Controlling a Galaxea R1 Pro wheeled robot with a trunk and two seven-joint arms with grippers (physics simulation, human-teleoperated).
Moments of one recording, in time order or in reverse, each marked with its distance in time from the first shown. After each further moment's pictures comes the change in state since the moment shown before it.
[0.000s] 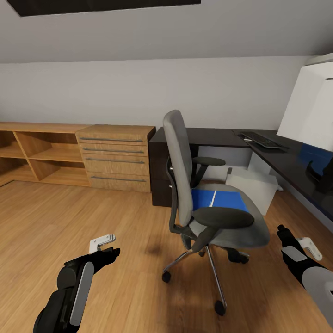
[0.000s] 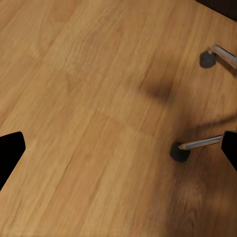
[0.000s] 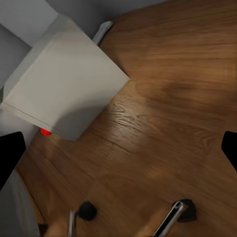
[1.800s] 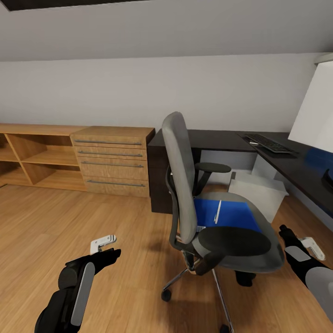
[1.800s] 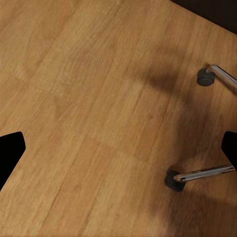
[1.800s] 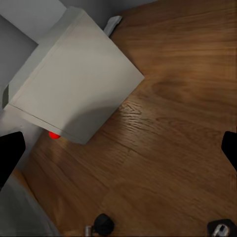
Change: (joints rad) left arm 0.000 -0.001 -0.003 0.012 -0.001 0.000 0.000; right arm 0.000 -0.017 0.002 -0.003 -0.004 0.028 0.003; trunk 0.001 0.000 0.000
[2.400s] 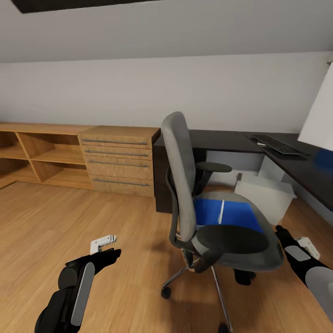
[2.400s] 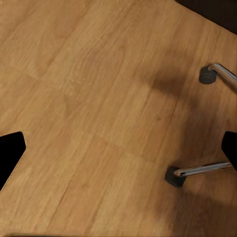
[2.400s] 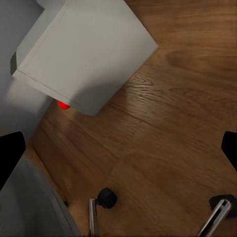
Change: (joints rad) left arm 0.000 0.000 0.000 -0.001 0.001 0.000 0.000; right arm 0.000 0.000 -0.005 -0.005 0.003 0.095 0.004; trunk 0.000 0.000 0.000
